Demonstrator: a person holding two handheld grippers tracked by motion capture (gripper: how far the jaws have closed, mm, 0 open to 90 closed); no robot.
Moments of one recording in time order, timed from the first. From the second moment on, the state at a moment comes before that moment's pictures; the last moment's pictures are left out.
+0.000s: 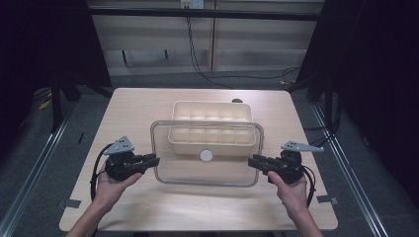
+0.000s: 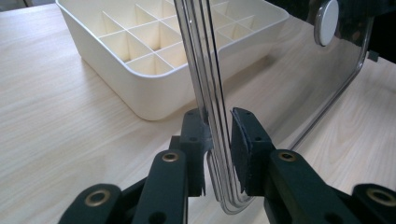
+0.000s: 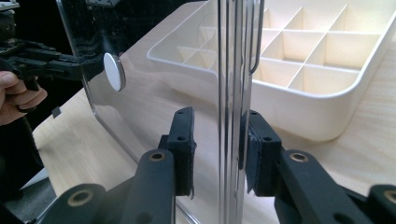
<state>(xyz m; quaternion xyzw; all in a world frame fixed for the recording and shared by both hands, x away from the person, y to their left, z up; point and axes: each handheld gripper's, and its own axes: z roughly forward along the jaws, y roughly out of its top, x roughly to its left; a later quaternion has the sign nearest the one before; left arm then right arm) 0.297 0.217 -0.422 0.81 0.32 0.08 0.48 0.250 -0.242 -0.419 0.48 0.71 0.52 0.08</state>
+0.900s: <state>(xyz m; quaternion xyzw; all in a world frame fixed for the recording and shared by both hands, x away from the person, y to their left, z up) 0.265 0.216 -0.438 0.84 0.32 0.06 0.44 0.216 -0.241 -0.440 0.48 0.72 0.50 0.05</state>
